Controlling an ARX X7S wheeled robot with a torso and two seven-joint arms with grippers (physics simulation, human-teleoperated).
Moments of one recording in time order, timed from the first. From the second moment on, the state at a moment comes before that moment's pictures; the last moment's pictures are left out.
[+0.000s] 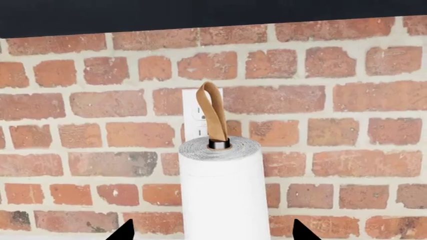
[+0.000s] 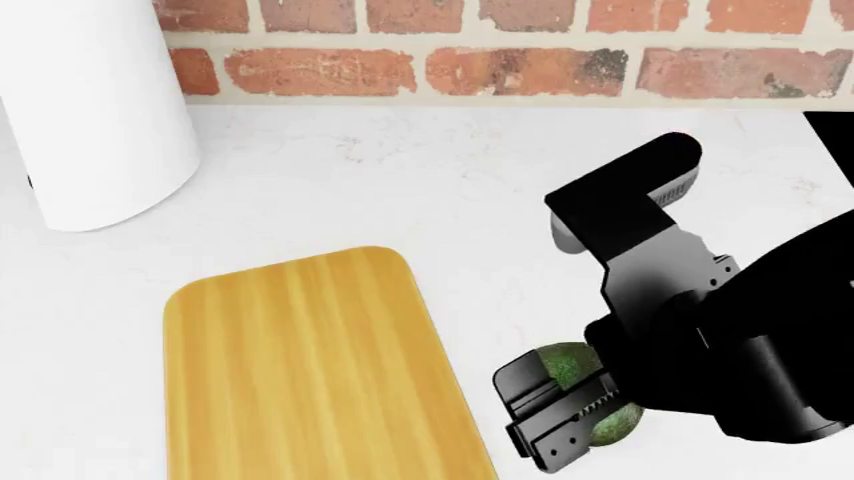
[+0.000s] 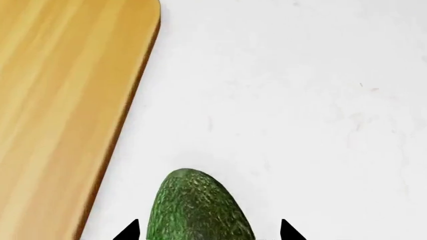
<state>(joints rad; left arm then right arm) -1.23 -0.65 0.11 0.21 -1.00 -1.16 -0.50 1.54 0.76 -1.13 0.07 1.63 1.30 0.35</state>
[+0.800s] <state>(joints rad) -1.24 -0.65 0.13 0.21 -1.01 -1.16 -0.50 1.57 0.72 -1.15 0.08 1.60 1.29 0.32</state>
